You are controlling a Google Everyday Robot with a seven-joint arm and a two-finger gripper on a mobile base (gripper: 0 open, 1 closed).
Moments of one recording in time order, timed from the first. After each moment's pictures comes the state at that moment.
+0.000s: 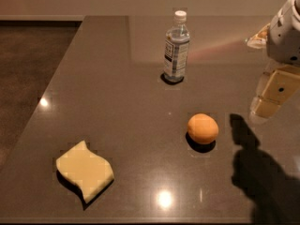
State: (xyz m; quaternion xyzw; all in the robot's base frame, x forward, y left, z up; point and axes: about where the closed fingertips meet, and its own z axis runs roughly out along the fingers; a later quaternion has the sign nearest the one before) arm 0.438 -0.216 0.978 -0.60 0.78 -0.04 0.16
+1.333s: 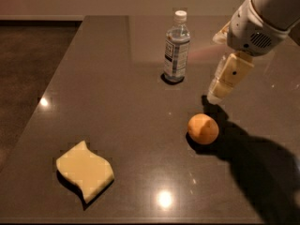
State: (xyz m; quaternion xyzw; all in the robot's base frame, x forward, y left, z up) arm 0.500 -0.162 0.964 -0.60 0.77 0.05 0.22
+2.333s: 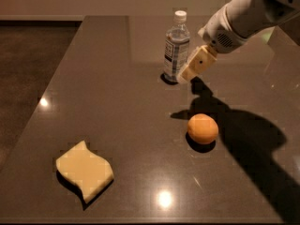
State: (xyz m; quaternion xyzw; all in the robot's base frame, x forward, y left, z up) arm 0.590 -0.131 0.941 -0.52 0.79 0.08 0.32
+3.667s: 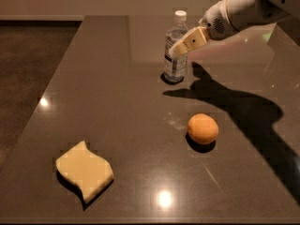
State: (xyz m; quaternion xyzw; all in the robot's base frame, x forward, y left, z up) arm 0.669 -0.130 0.951 -0.41 0.80 0.17 0.40
